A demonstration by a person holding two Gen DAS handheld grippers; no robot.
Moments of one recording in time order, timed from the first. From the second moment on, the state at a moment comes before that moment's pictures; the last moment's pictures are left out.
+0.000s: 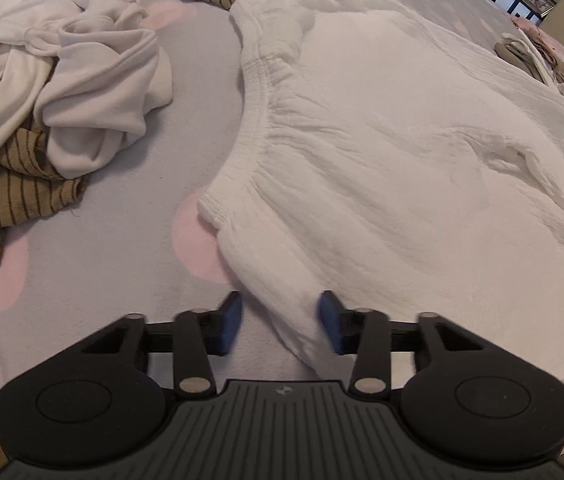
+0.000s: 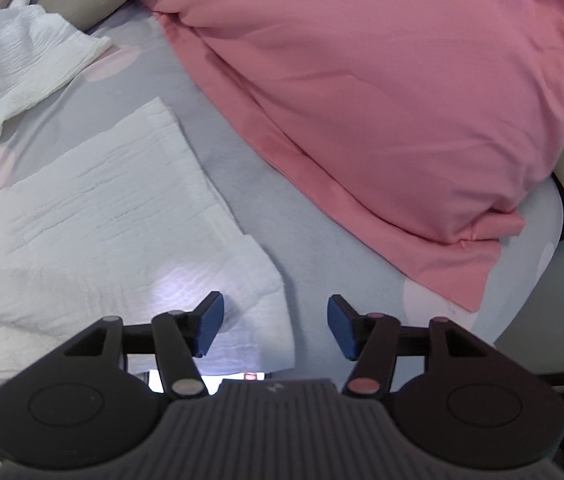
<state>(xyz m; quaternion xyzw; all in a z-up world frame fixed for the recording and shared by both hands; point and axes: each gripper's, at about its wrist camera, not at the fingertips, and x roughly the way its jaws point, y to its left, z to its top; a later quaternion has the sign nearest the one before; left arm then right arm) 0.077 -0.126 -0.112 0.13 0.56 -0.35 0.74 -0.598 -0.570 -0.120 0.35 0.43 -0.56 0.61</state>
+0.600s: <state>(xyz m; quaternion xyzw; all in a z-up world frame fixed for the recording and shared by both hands) 0.074 -0.116 -0.079 0.12 0.53 -0.37 0.75 -0.592 -0.571 -0.108 0.37 0.39 -0.58 0.62</state>
